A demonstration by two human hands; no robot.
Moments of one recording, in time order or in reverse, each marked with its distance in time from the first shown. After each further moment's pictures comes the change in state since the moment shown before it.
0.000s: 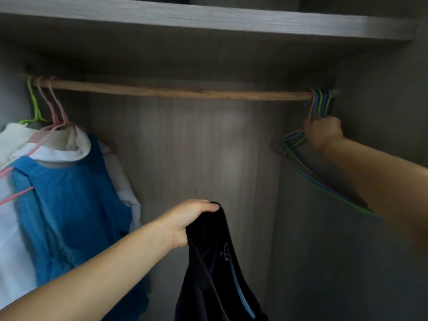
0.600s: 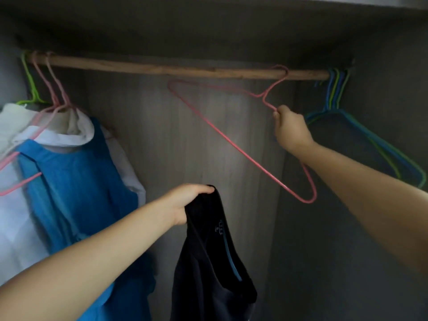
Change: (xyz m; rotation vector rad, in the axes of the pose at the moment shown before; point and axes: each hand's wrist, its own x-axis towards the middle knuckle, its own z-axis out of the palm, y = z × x) left_hand 0.025 -0.005 -0.047 -0.022 0.042 -0.092; right_hand -0.040 -0.094 -0.044 1.160 0.241 0.109
